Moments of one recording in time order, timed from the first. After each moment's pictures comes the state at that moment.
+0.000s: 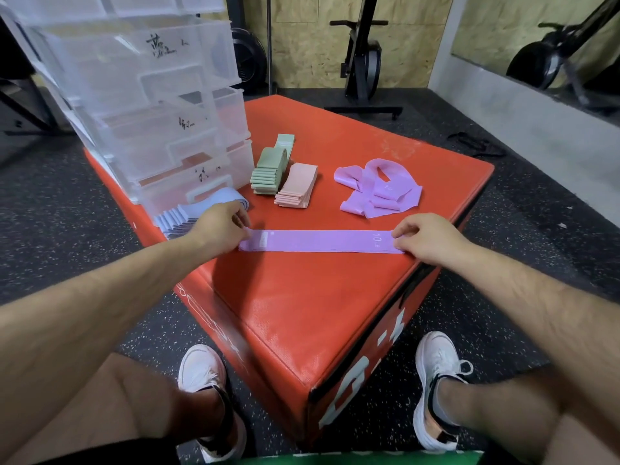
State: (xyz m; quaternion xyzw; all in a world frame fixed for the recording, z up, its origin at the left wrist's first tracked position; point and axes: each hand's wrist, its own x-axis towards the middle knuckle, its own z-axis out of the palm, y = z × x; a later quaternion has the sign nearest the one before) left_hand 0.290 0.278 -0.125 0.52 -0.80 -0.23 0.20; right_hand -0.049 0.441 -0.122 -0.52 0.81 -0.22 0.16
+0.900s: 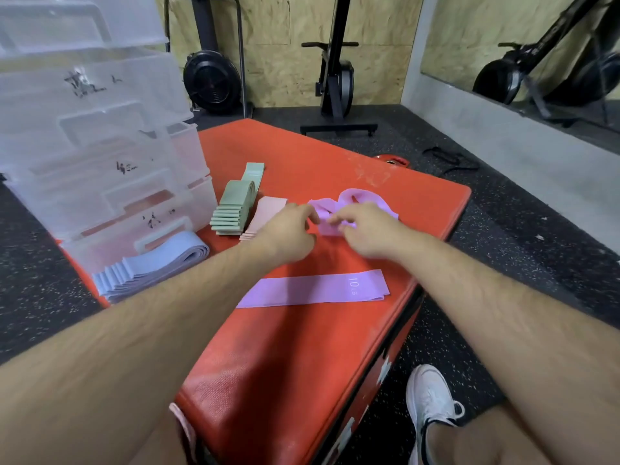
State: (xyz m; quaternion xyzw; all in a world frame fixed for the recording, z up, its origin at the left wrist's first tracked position) left_hand 0.120 0.266 -0.099 0.37 -0.89 -0.16 0.18; right_hand -0.047 0.350 -0.086 -0.63 0.75 -0.17 0.13
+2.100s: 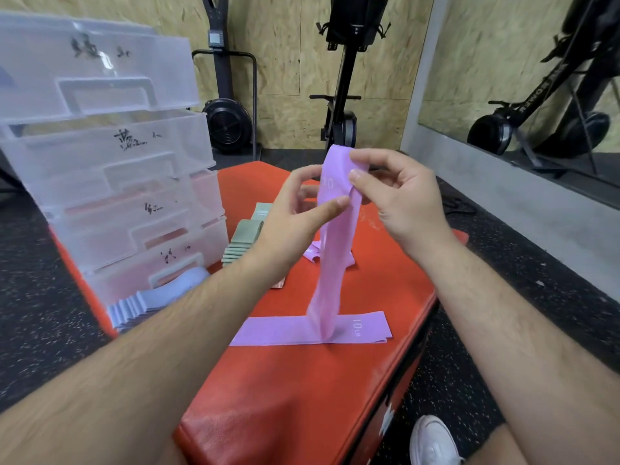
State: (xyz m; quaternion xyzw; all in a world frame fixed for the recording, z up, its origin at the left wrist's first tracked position) left_hand 0.136 0.312 -0.004 0.18 -0.66 -0.55 0.47; right_hand -0.010 0.384 0.031 -0.55 0.50 -0.66 0.13
